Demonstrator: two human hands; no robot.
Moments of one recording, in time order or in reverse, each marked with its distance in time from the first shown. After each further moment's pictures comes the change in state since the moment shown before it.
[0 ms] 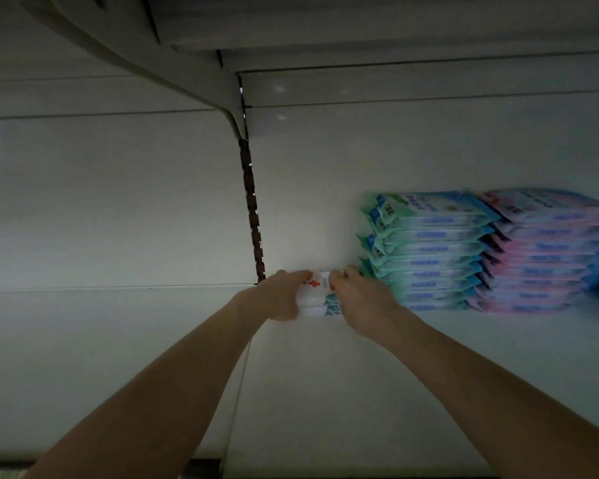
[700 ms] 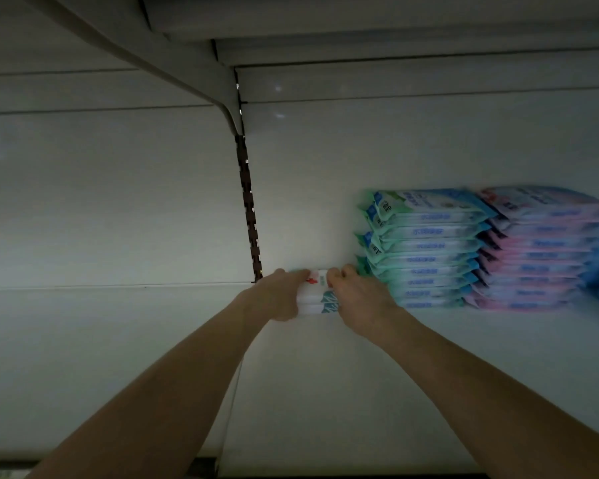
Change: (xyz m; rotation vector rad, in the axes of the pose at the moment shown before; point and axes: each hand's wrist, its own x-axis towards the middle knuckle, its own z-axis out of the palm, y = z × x) left_hand 0.001 0.005 0.006 0.082 0.036 -0.034; right_hand -0.003 0.000 0.003 -0.049 0.033 0.009
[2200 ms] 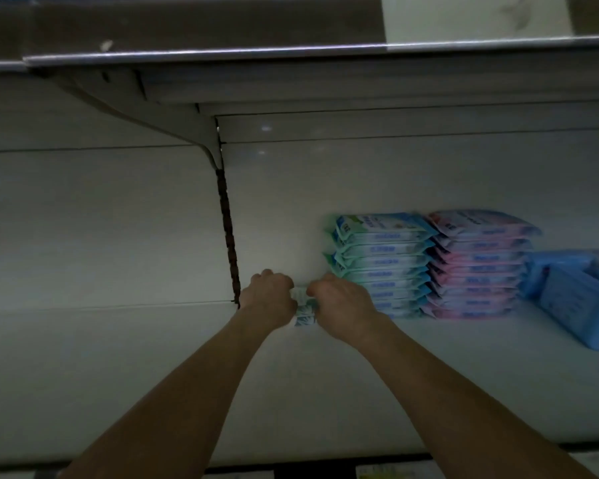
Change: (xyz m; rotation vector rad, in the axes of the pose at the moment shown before) left_hand -0.022 0.044 -0.007 -0.027 0.336 -0.112; right_hand -0.033 0.004 -0.039 0.186 0.071 0.027
